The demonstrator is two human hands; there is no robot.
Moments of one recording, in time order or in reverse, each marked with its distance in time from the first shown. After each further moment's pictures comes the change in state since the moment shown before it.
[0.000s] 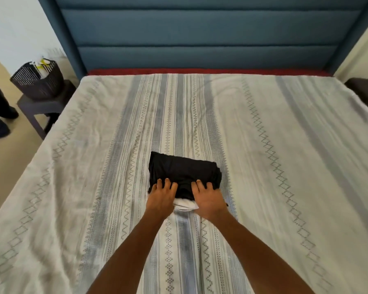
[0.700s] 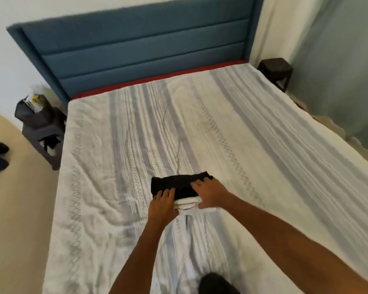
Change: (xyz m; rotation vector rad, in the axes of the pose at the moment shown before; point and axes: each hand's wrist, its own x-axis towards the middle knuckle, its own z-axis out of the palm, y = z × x) left_hand -0.396 0.071 -0.143 -0.255 0.043 0.180; right_hand -0.421 -0.064 -0.136 0.112 -0.082 -0.015
